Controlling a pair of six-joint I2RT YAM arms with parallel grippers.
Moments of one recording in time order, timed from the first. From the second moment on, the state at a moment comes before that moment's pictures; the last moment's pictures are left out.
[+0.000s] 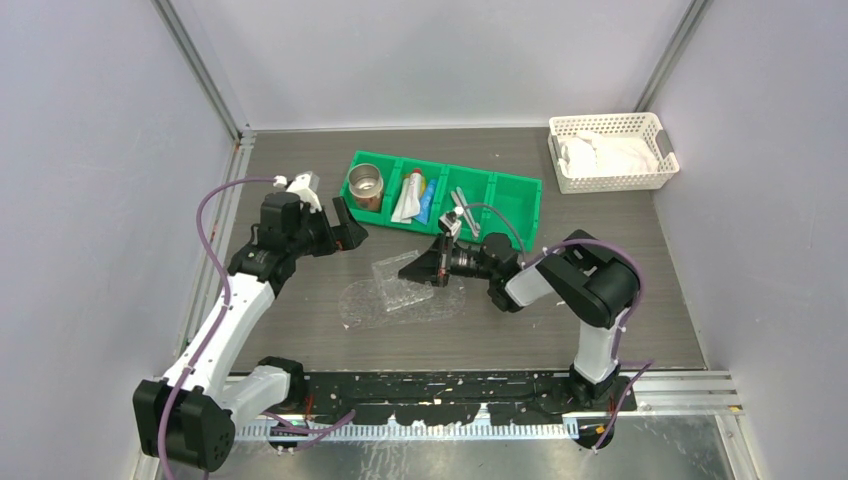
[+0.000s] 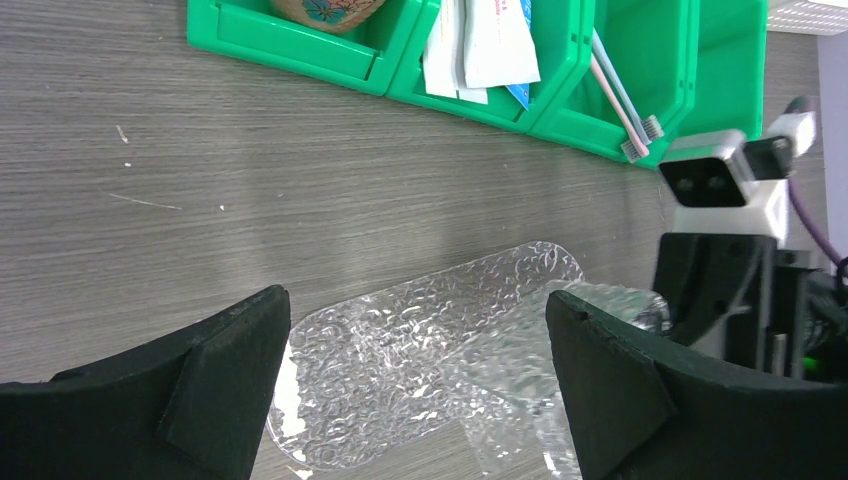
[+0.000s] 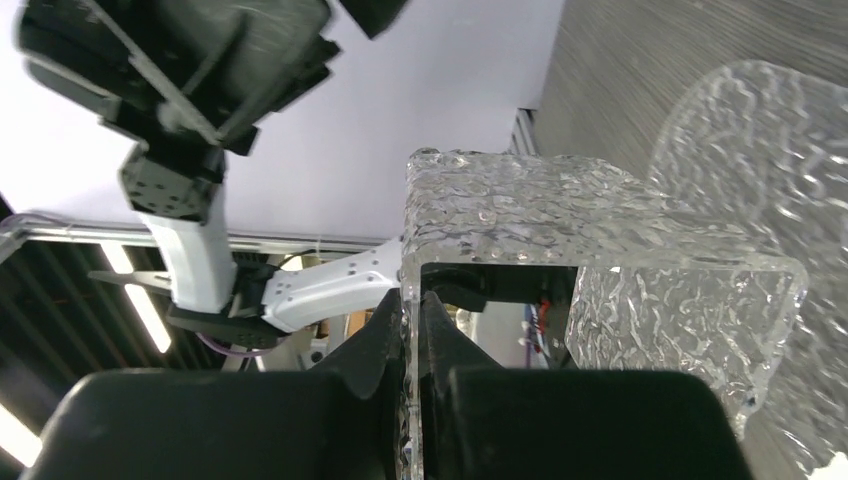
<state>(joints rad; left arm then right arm) -0.22 1.01 0.83 -0.40 0.21 -0.42 0.69 1.85 0.61 1.35 -0.74 1.54</state>
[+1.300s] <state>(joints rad) -0.22 1.01 0.83 -0.40 0.21 -0.42 0.69 1.96 0.39 1.39 -0.49 1.34</state>
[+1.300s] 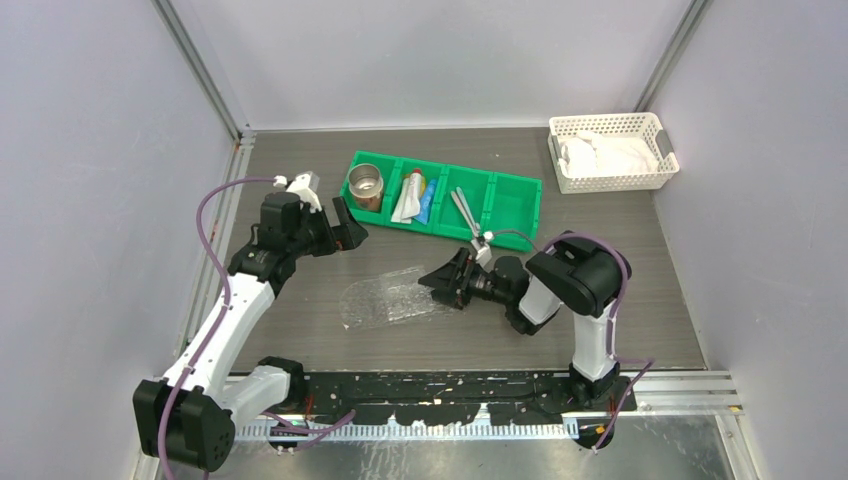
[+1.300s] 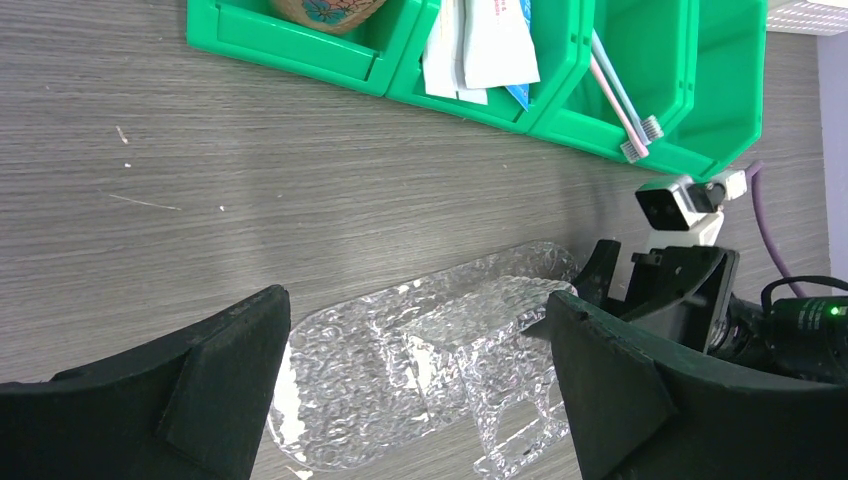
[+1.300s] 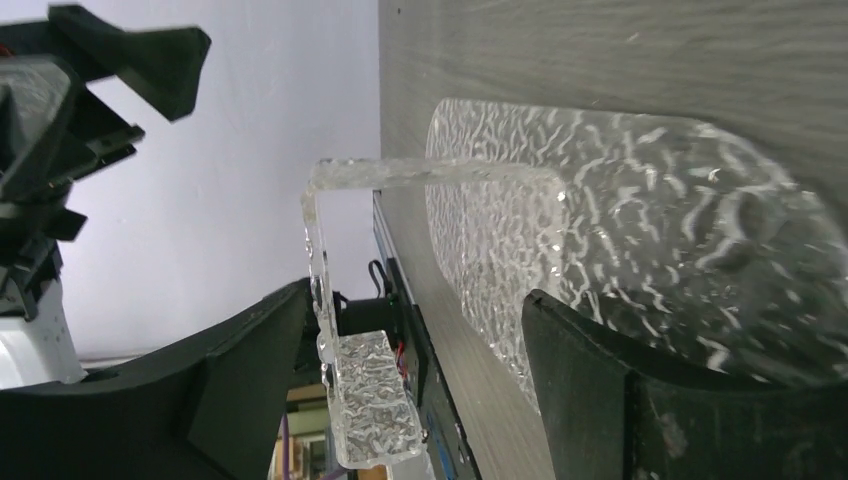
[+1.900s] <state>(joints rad) -0.22 1.22 0.95 -0.39 0.17 -0.42 0.57 1.33 0.67 0.29 -0.44 0.93</state>
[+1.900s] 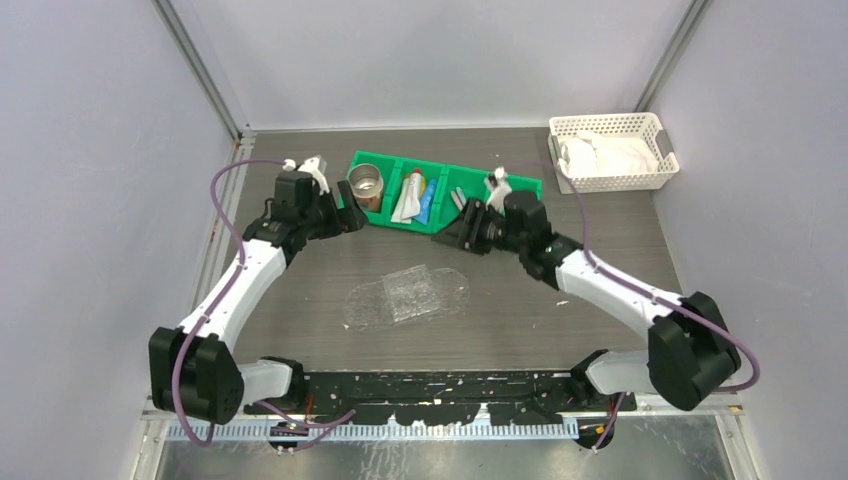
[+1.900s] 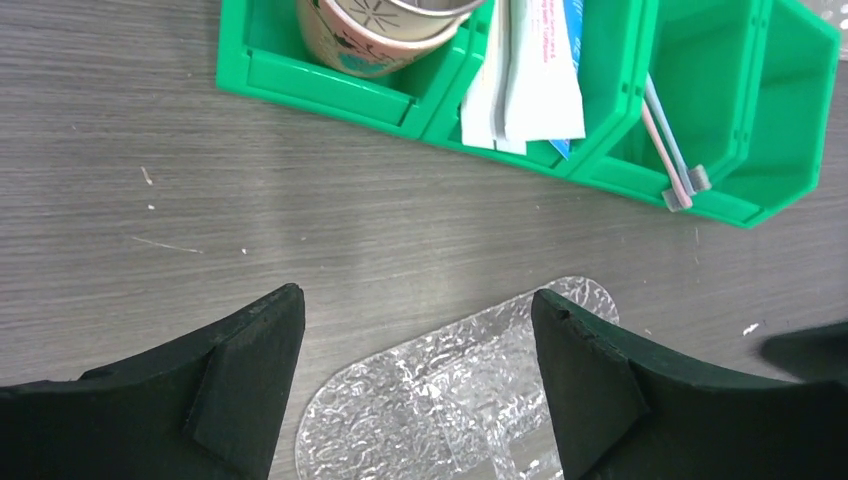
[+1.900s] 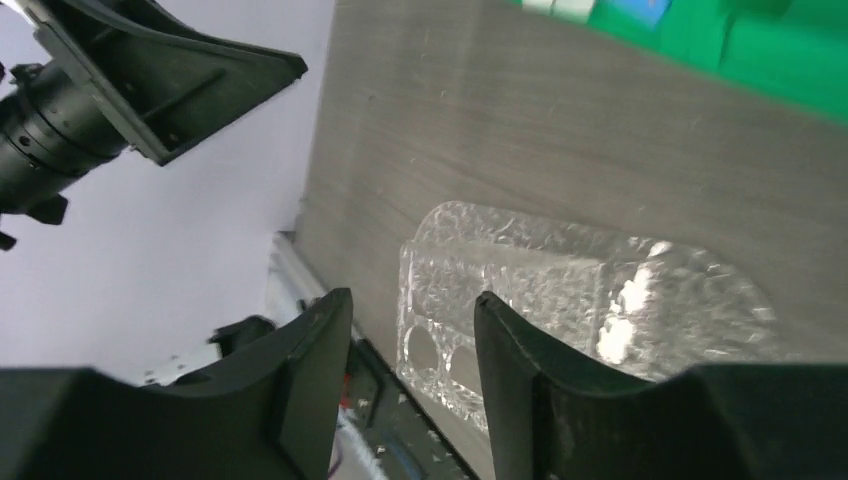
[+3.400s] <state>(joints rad) -0.22 1.18 0.80 -0.38 -0.05 -0.45 0.71 2.37 2.47 -0.73 -0.10 0.35</state>
